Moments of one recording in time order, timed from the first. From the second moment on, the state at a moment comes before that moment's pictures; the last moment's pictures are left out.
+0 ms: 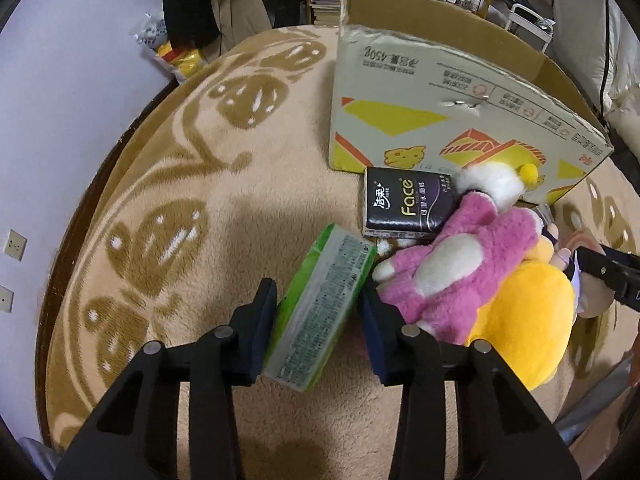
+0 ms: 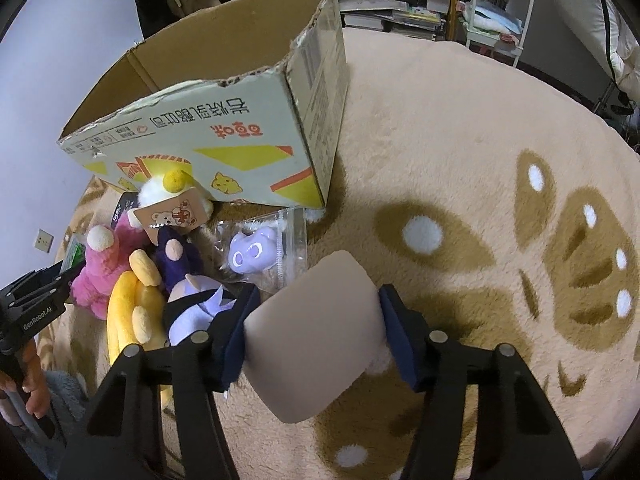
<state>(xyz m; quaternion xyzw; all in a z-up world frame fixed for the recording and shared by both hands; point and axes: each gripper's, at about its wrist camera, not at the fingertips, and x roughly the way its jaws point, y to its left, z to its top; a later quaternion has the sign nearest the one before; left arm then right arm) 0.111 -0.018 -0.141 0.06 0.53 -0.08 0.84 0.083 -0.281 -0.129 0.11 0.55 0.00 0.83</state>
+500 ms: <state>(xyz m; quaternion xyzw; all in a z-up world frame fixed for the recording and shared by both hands) 0.091 -0.010 -0.100 0.04 0.45 -0.06 0.89 0.058 -0.298 -0.089 0.13 0.48 -0.03 0.87</state>
